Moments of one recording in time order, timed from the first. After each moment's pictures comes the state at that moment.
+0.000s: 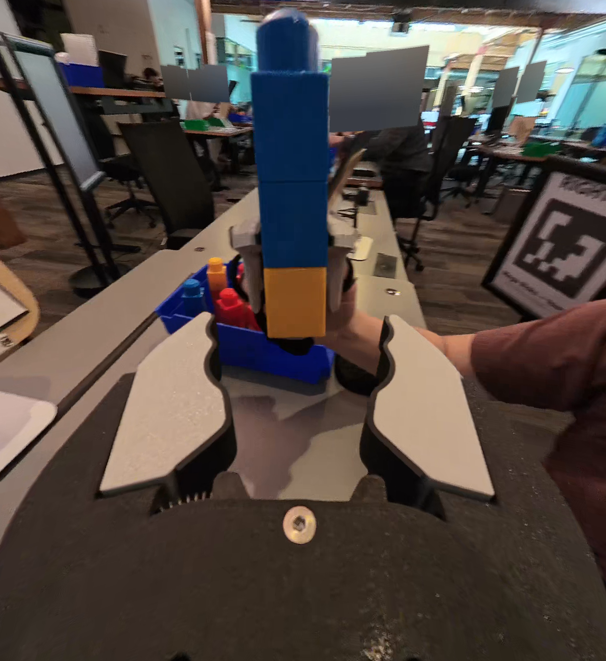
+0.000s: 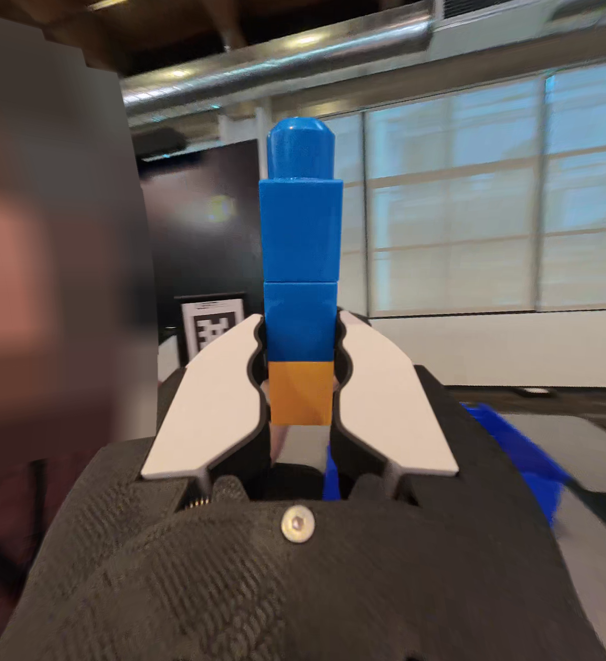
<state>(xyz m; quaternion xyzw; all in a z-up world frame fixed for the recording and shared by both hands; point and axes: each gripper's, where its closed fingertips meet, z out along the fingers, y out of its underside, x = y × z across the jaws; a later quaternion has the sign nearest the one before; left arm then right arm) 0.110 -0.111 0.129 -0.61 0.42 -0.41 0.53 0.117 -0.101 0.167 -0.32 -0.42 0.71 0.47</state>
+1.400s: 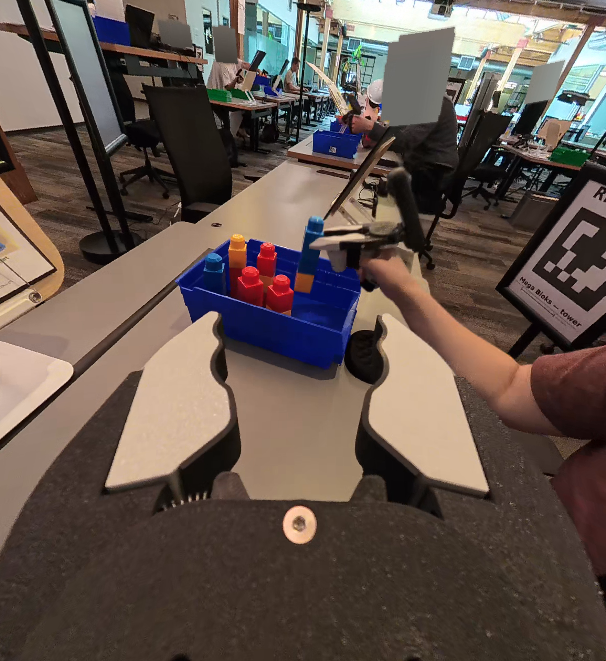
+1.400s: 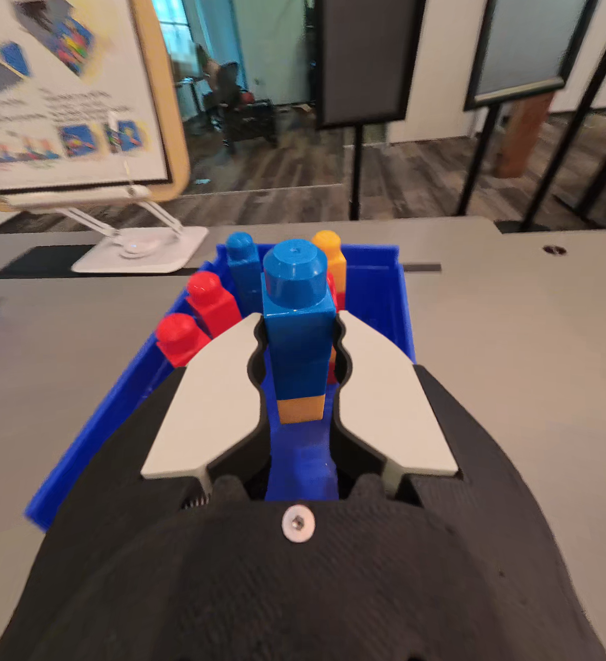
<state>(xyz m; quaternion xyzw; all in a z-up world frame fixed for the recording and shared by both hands) 0.090 -0.092 0.122 -0.65 0.39 -0.40 0.51 0.419 0.020 0.000 -0.78 -0.06 0.11 0.61</state>
